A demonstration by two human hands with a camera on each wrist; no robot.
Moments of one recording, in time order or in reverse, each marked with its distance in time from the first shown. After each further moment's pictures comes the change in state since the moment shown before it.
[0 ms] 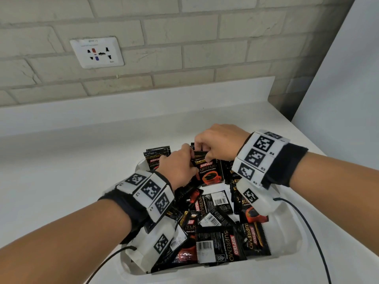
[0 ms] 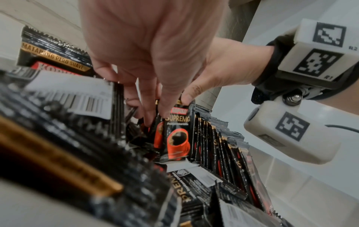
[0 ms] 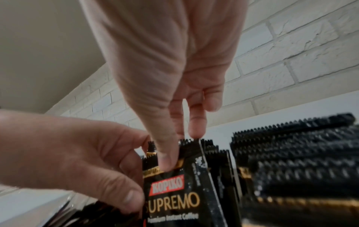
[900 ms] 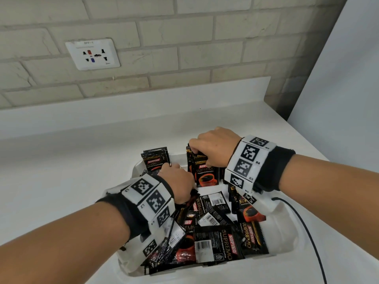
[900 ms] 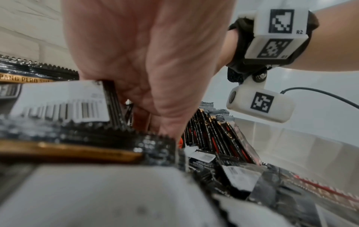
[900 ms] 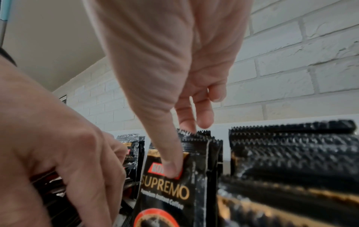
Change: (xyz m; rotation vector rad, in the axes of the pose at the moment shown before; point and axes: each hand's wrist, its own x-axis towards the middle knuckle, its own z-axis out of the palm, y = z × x) left_hand -0.009 0.005 0.008 0.716 -0.389 0.154; right_hand 0.002 0.000 0.018 -0.225 0.054 -0.074
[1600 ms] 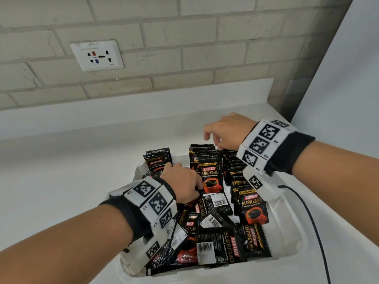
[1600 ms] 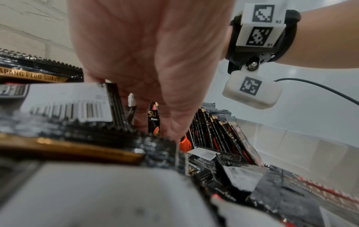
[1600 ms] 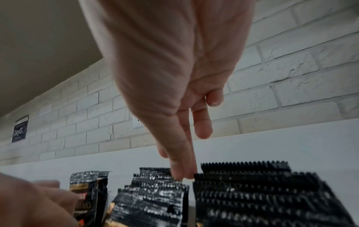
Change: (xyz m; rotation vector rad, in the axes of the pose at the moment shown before) left_hand -0.008 -0.001 -0.002 -0.253 0.136 0.038; right_hand -0.002 0.031 -0.023 0.128 -0.076 0.115
